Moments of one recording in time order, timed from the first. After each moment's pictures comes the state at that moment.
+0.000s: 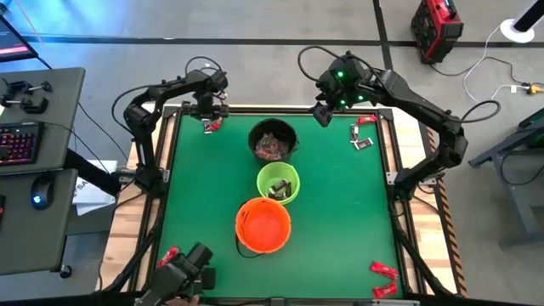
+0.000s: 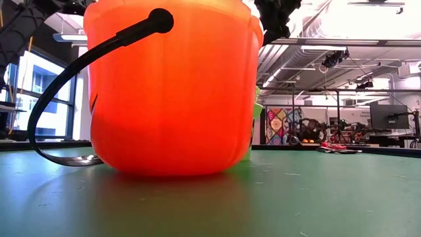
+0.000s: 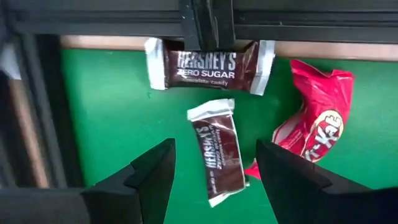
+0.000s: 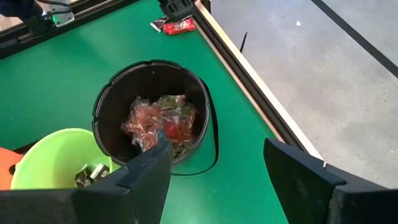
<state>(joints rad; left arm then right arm) 1.00 1.98 1.42 -1.08 -0.20 -0.59 -0.54 1.52 1.72 -1.01 -0.08 0.00</state>
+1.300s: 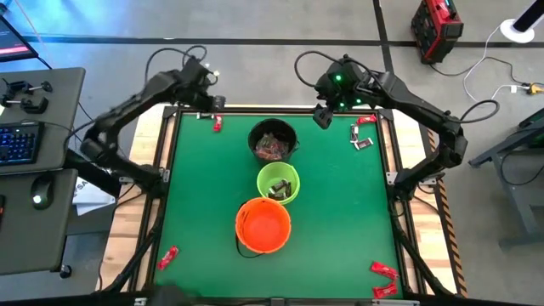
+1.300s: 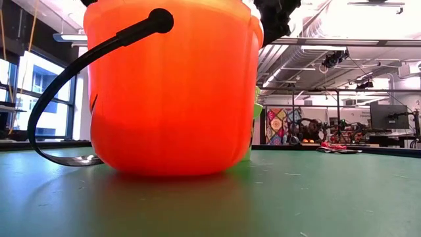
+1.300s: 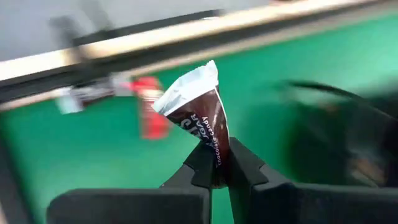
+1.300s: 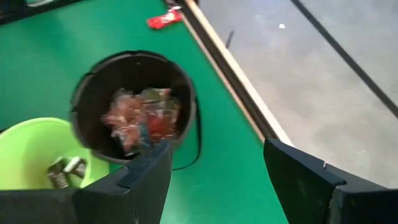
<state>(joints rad) 0.92 1.44 1.29 -0.94 0.07 -0.38 -0.51 1.52 1.72 -1.03 0.01 -0.05</state>
